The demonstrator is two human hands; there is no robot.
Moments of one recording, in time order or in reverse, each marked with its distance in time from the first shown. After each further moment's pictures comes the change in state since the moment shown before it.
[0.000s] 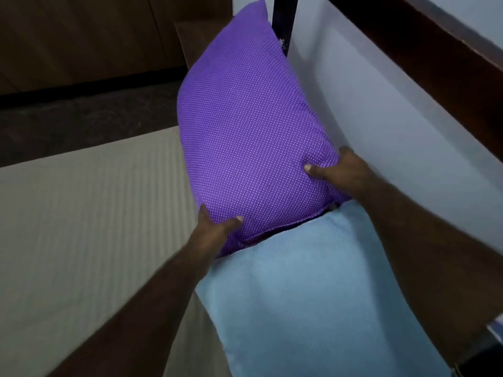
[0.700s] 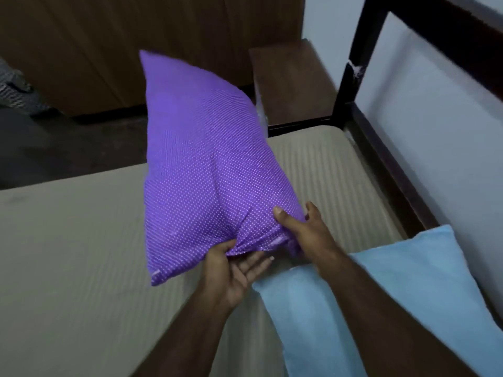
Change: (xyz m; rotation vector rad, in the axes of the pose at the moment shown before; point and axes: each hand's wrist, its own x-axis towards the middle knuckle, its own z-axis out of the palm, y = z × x) left_hand -0.075 0.027 -0.072 -0.880 0.192 -0.311; right_hand -0.106 -0.082 0.153 0.703 -0.374 0.045
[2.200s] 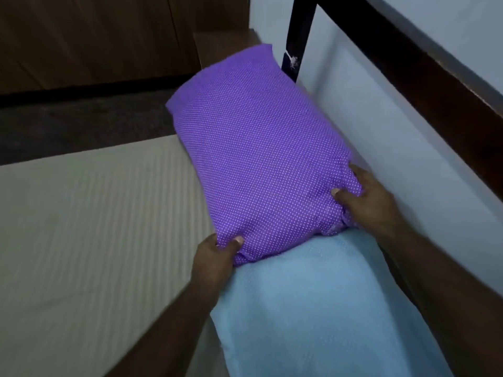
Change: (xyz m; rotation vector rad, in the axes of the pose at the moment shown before) left_hand 0.027 -0.080 0.031 0.861 -0.025 0.422; right_hand -0.016 -0.032 -0.204 -0.605 0.310 -0.292
